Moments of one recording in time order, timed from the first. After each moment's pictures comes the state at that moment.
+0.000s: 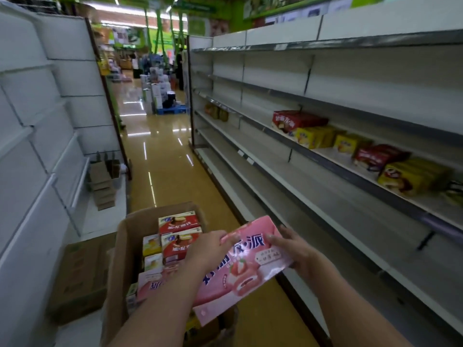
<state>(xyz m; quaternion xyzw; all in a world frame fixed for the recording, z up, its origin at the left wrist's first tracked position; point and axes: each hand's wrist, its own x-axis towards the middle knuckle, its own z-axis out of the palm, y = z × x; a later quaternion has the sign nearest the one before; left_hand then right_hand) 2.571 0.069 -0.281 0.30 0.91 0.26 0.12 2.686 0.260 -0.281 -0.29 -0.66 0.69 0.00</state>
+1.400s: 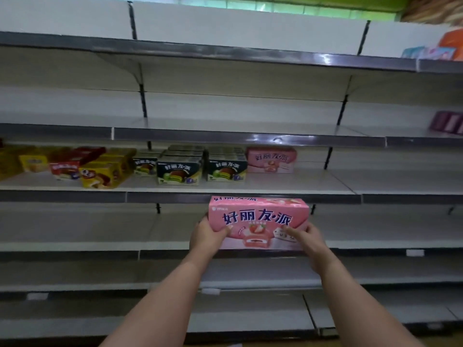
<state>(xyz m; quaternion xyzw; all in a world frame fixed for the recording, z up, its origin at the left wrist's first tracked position) 2.998 0.380 -0.254 0.58 0.62 0.38 0.37 3.218 0.305 -0.227 -0.62 -0.37 0.45 0.53</state>
